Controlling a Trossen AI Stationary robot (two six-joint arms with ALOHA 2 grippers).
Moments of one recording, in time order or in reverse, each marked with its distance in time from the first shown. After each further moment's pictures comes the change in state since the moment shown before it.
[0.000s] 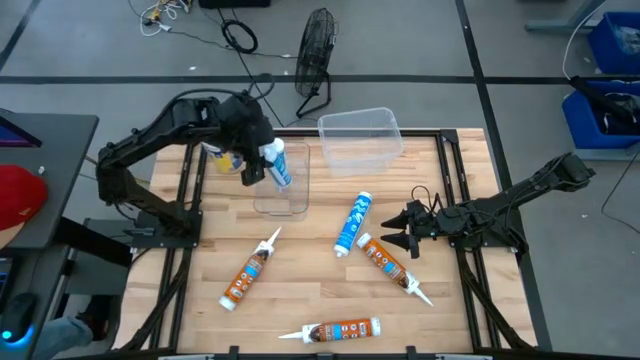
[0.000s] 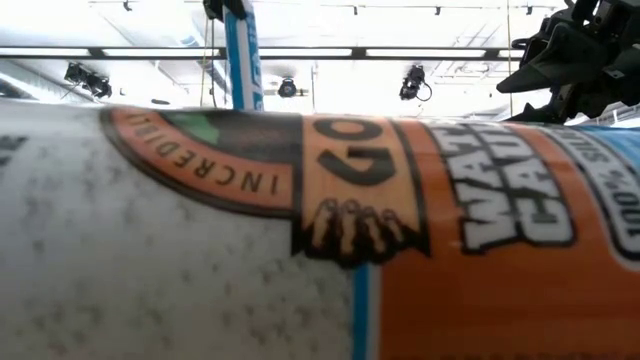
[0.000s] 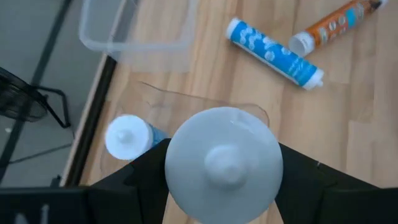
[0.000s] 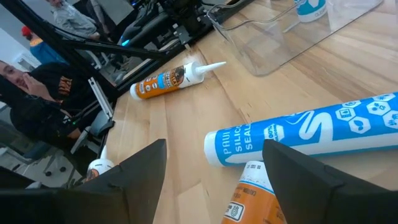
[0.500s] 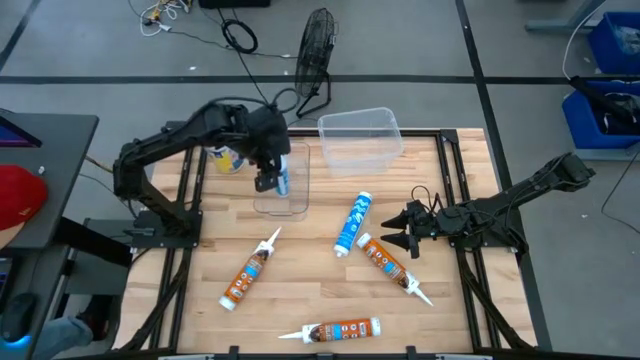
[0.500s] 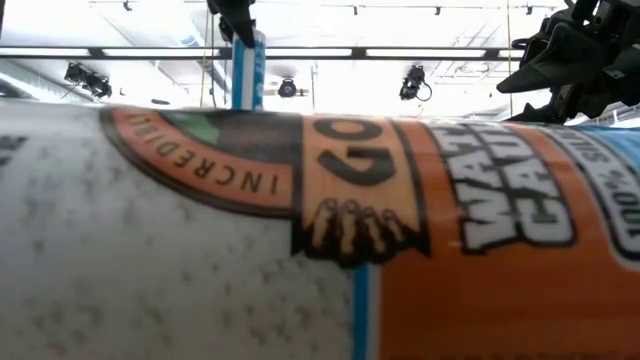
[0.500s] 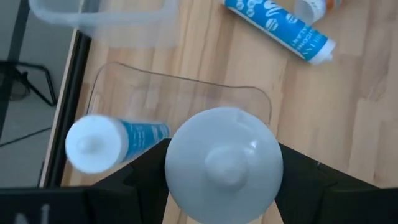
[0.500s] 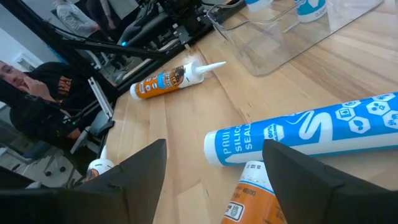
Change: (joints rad) left arm -0.033 0.117 -0.002 -0.015 -0.003 0.002; right arm 0.000 0.000 0.000 0.000 0.000 -0.001
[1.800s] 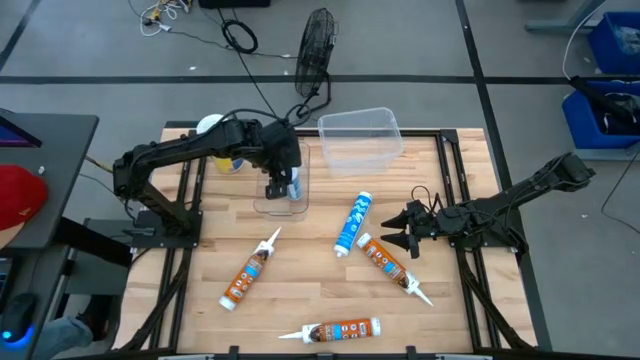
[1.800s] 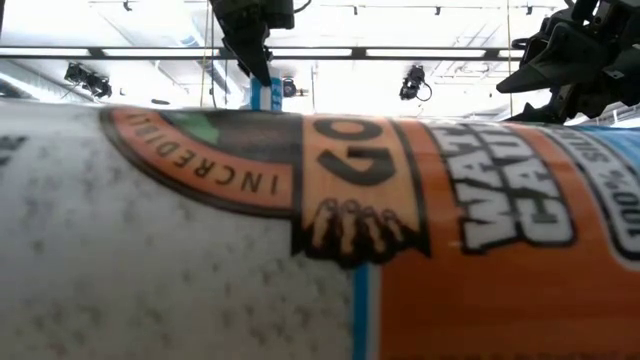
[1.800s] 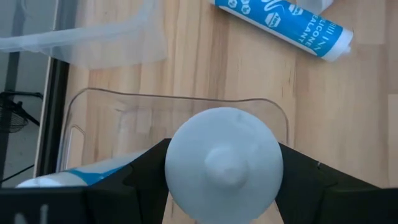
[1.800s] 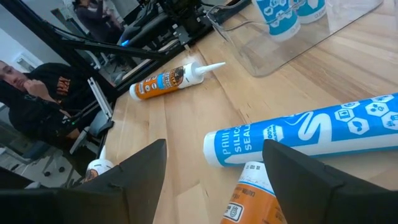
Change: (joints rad) left arm 0.000 -0.001 -0.244 0.269 0.014 0.106; right arm 0.000 0.000 0.000 0.001 0.003 -0.004
